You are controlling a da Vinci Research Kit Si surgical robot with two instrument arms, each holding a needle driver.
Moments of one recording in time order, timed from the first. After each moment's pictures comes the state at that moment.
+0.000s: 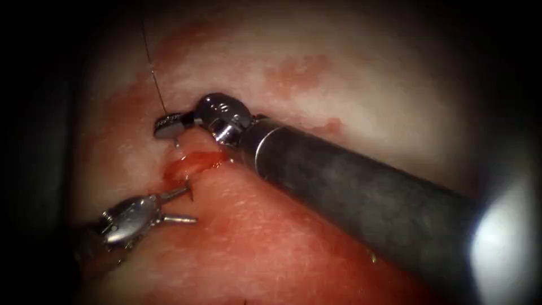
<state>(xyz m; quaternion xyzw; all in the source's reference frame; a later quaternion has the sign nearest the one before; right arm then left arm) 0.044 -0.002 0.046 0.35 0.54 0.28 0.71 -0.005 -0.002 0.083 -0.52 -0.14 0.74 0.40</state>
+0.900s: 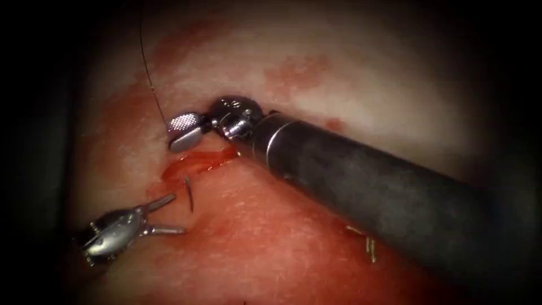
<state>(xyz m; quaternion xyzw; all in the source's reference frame) 0.041 -0.001 0.047 0.37 0.56 0.33 0.67 -0.004 -0.004 0.079 -0.50 -0.03 0.81 0.31</state>
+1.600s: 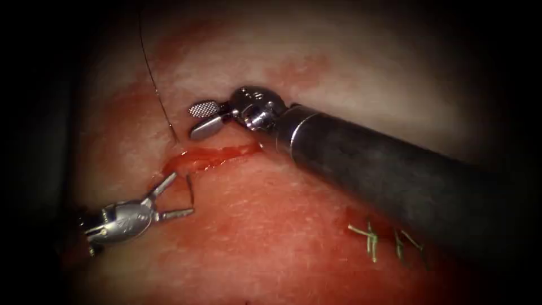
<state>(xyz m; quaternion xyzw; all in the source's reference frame) 0.039 0.000 0.047 0.34 0.56 0.34 0.67 -0.006 -0.001 0.079 -0.47 0.17 0.84 0.23</state>
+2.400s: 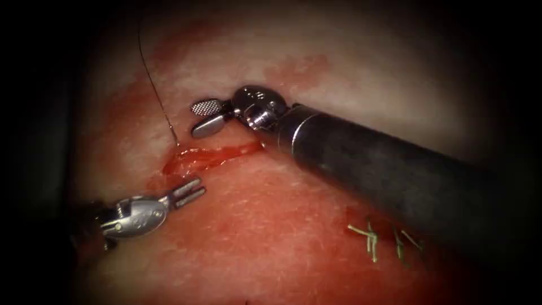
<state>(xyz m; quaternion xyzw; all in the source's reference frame) 0.039 0.000 0.048 0.33 0.56 0.34 0.68 -0.008 0.000 0.079 -0.51 0.15 0.82 0.22</state>
